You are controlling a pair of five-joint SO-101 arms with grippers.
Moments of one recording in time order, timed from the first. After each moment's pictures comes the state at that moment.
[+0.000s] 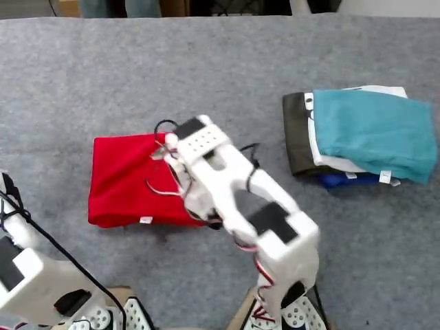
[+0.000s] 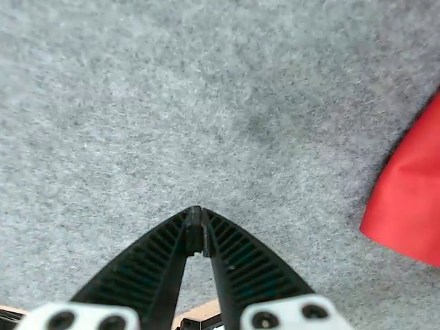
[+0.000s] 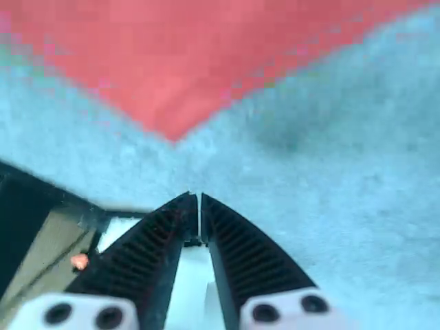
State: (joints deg) left arm -51.9 1.8 11.0 89.2 -20.4; right arm -33.9 16.5 8.1 100.5 15.6
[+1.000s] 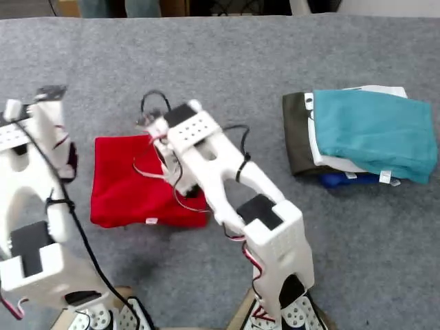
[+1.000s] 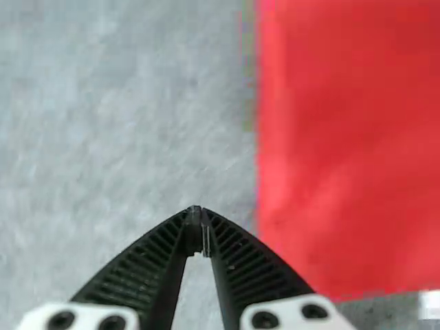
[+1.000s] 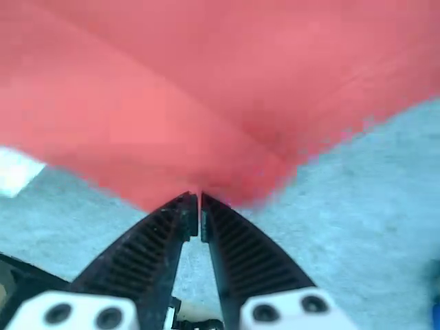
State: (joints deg) left arm -24.1 1.8 11.0 81.5 -20.4; right arm -35.4 26.7 -17.5 98.4 9.2
